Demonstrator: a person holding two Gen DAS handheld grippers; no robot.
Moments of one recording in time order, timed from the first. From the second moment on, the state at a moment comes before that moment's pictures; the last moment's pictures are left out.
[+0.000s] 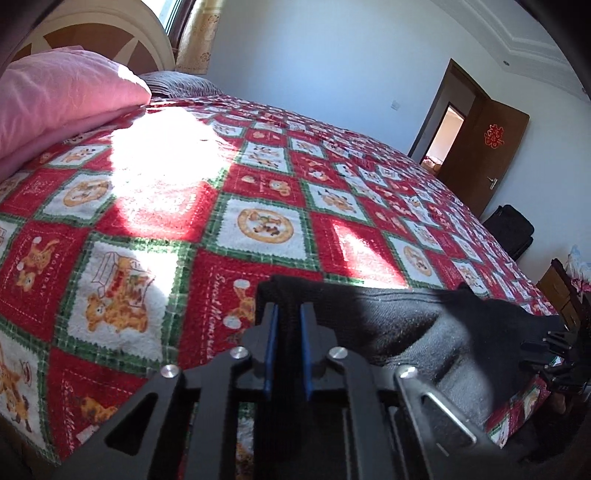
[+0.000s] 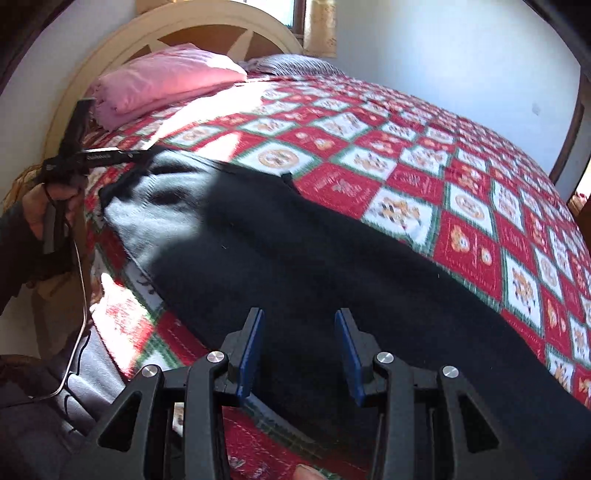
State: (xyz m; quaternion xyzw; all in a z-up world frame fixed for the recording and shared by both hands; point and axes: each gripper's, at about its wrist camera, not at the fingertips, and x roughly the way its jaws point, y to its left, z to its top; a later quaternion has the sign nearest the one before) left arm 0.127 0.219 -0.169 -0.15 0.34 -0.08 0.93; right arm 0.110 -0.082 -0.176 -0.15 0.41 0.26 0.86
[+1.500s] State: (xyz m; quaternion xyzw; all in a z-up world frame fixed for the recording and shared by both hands) left arm 0.101 0.173 -0.188 -0.05 0.30 0.00 0.95; right arm 0.281 -0.012 -0.189 0.09 0.50 0.30 0.81
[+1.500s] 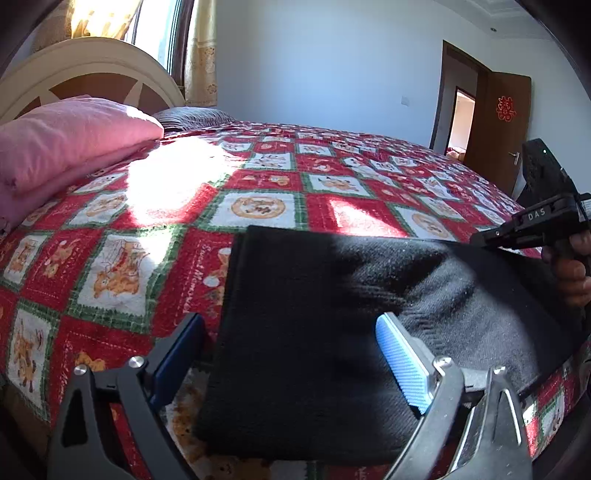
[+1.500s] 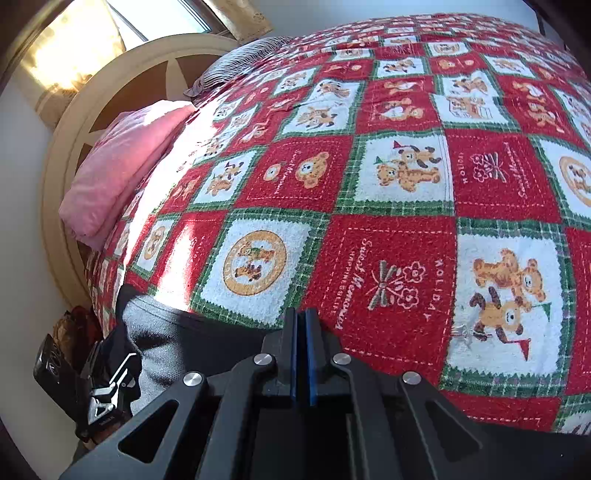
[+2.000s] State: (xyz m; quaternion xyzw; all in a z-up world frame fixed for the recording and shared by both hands) left arm 0.098 0.139 -0.187 -0.01 0.31 0.01 0.95; right arm 0.173 -0.091 -0.187 0.02 0.47 0.27 0.84
